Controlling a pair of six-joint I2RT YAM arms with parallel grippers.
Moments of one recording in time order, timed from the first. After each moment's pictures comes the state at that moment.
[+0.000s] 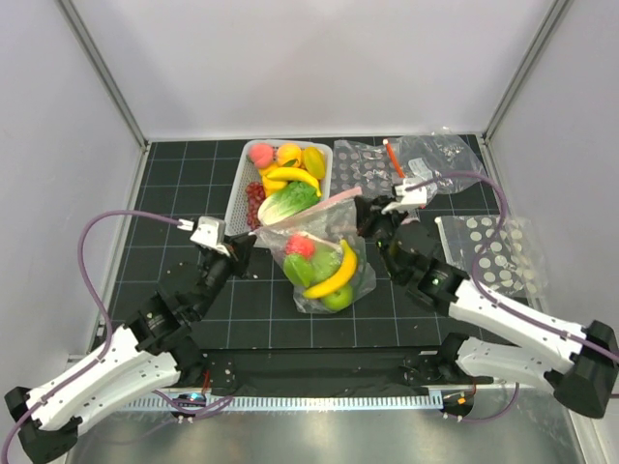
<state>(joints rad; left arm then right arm) -0.87 0.54 0.58 -0.05 -0.42 -0.21 0.89 0.96 0.73 0.28 0.66 0.29</state>
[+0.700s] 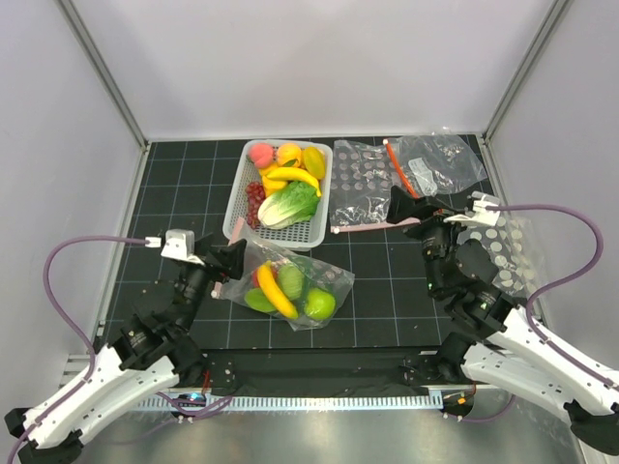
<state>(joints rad) -0.86 0.34 0.53 -0.11 -0.56 -0.22 0.85 0.68 0.72 0.20 0.84 0.36</state>
